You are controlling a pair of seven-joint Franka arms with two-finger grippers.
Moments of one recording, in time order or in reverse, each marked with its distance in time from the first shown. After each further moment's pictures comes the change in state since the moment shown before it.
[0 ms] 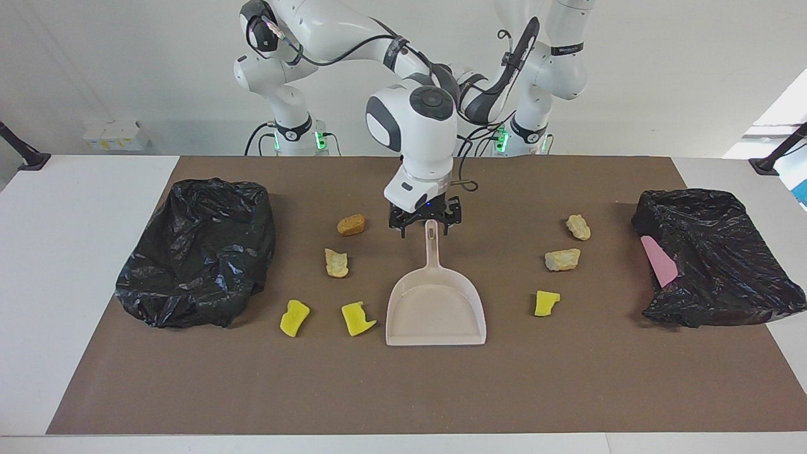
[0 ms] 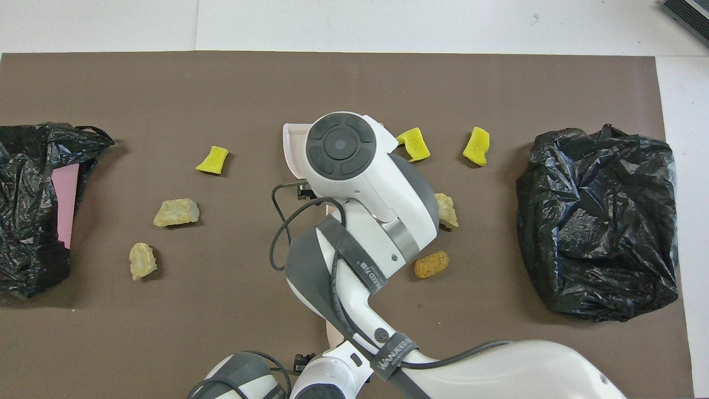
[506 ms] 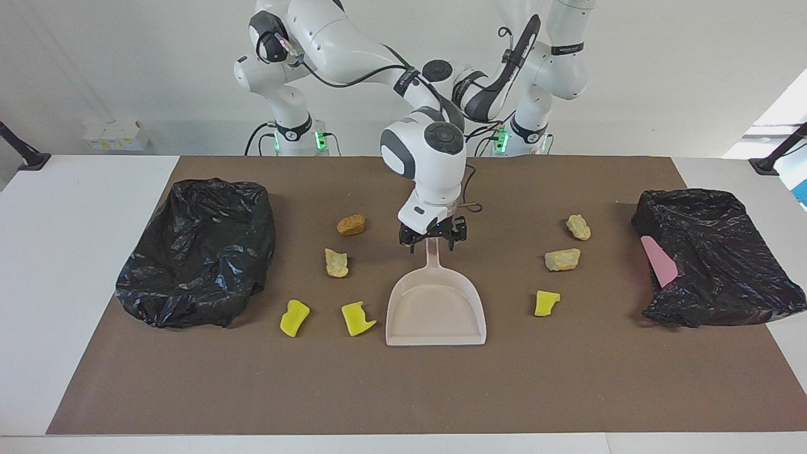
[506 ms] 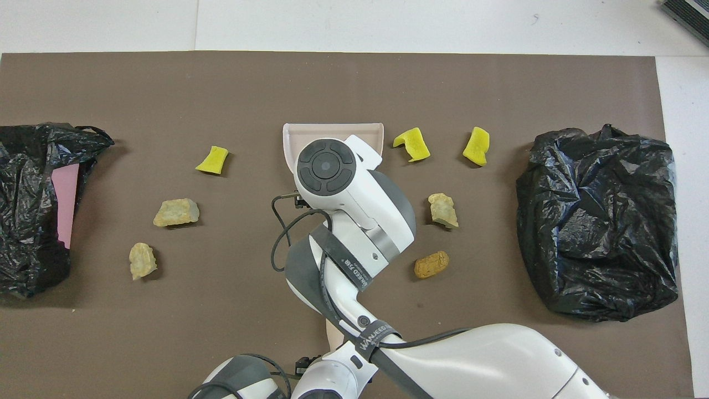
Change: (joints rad) left arm -0.006 -0.018 -0.001 0.001 0.000 -0.004 -0.043; right arm 0.005 0.040 -0.007 -0.090 -0.006 0.106 0.012
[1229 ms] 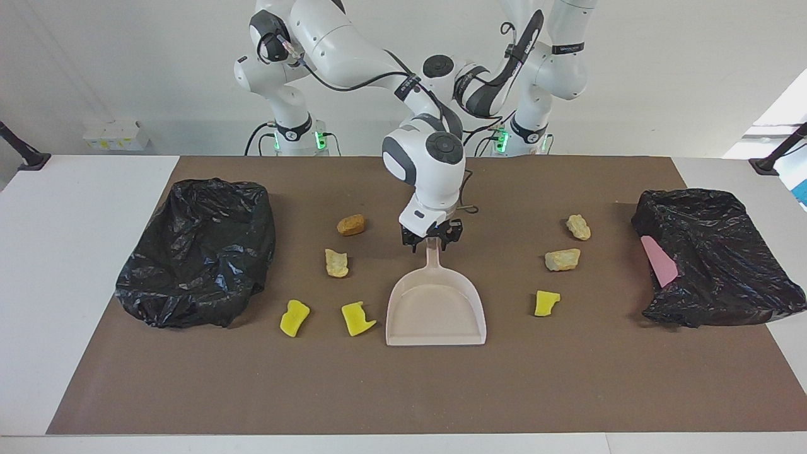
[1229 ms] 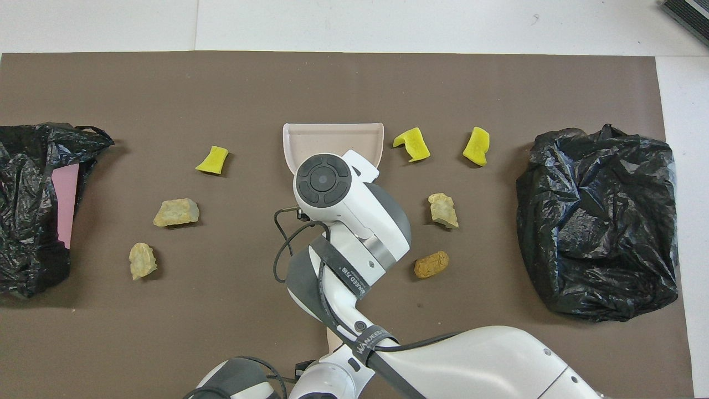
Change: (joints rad) left arm 0.000 -0.034 0.006 0.001 0.000 -0.053 -0.005; right arm 0.005 -0.008 0.010 -0.063 0.005 0.026 0.001
